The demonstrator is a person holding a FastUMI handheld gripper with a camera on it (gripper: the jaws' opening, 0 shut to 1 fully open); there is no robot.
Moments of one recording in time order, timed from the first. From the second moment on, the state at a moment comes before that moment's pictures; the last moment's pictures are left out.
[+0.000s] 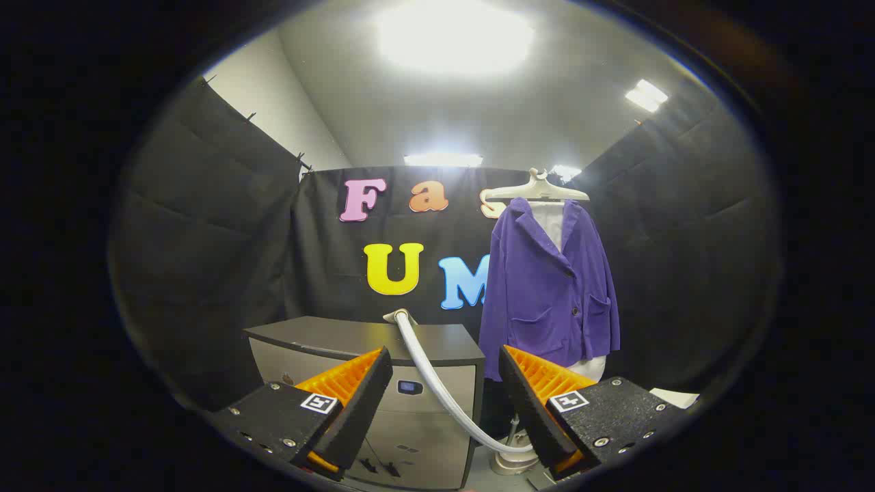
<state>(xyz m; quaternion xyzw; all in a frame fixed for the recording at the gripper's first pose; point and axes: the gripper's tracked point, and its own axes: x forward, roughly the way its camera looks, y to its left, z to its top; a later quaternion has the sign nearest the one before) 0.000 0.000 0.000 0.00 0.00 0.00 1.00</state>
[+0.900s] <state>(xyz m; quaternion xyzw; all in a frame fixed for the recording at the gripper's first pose) -0.012 -0.008 0.006 0.01 0.00 -0.01 1.00</state>
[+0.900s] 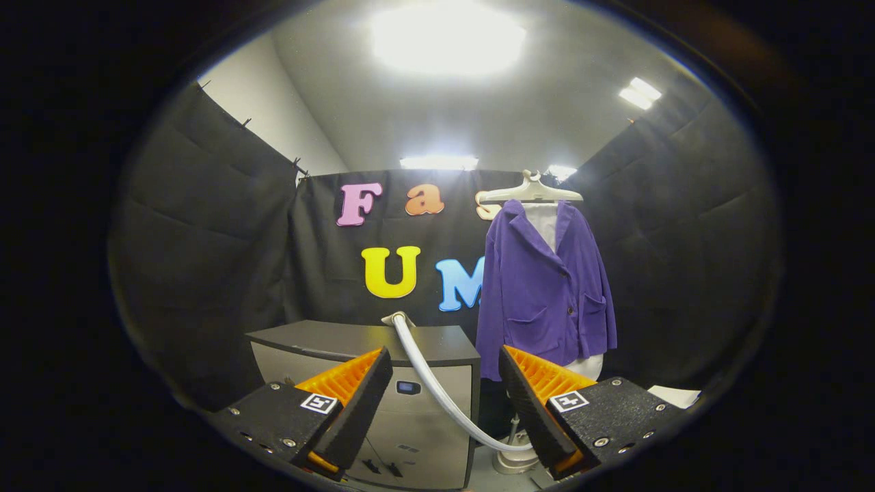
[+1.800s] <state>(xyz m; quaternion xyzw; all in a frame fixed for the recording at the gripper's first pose) 0.058 -0.007 0.076 0.02 -0.05 0.02 1.00</state>
